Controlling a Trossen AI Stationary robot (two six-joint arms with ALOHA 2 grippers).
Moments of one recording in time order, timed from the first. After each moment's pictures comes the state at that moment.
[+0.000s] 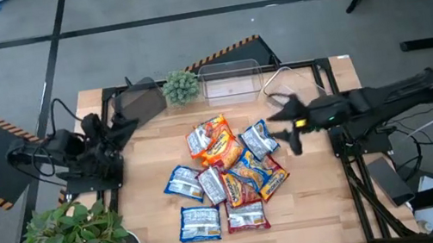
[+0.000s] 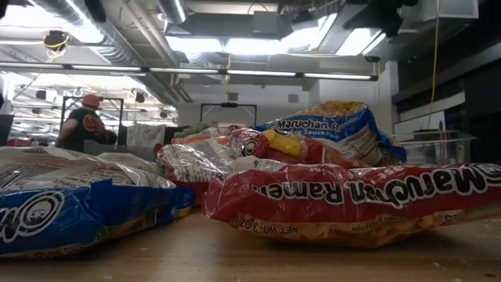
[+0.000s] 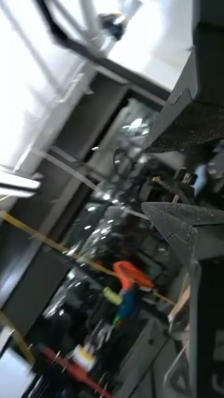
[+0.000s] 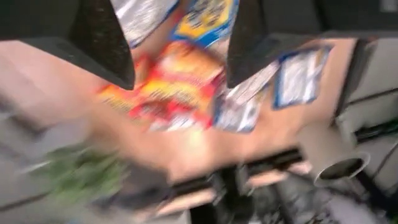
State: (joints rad) left arm -0.24 0.30 0.38 0.41 -0.43 -0.41; right arm 0.17 0.96 0.88 -0.40 0.23 0.37
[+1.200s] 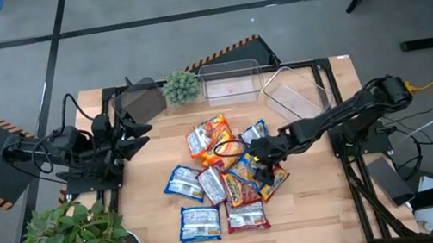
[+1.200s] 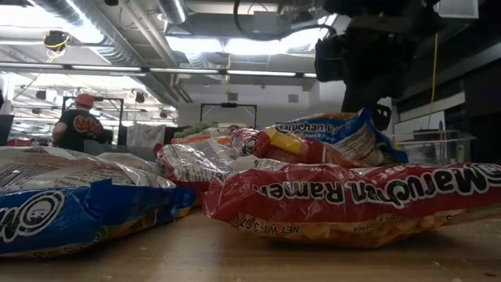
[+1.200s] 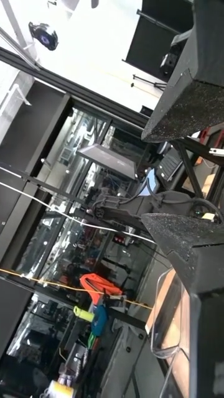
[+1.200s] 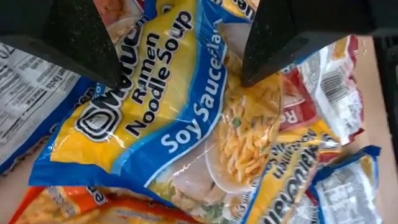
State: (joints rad) left arm -0.24 0.46 0.52 0.27 -0.30 -0.36; right arm 0.17 1.56 0.88 -0.32 -0.10 0.64
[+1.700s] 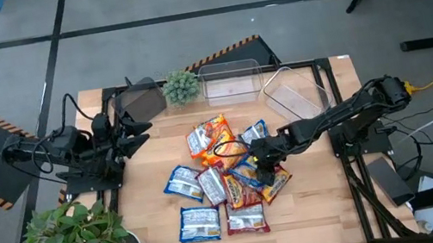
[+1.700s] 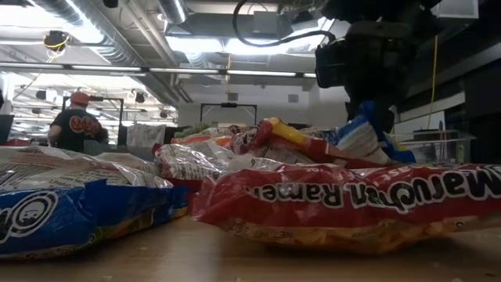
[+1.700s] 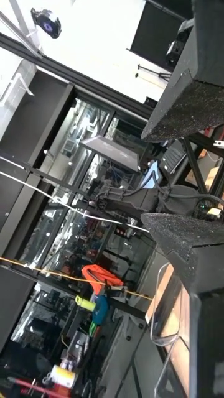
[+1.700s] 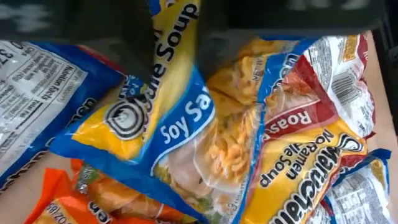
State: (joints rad) left arm -0.24 0.46 0.52 0.27 -0.34 -0.36; right arm 0.17 1.57 0.88 -0.33 -0.13 0.65
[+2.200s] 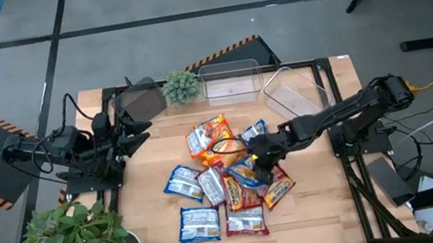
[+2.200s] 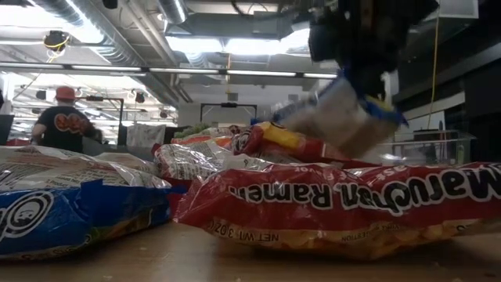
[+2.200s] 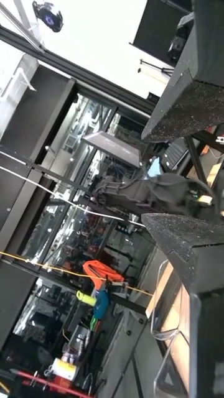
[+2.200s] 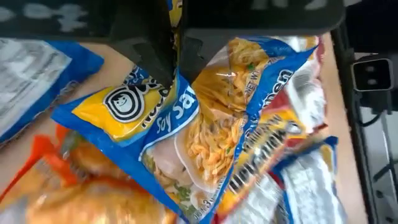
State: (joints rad) left arm -0.24 0.46 0.52 0.27 -0.36 -0.36; right arm 0.17 1.53 0.99 -0.42 -0.13 0.64
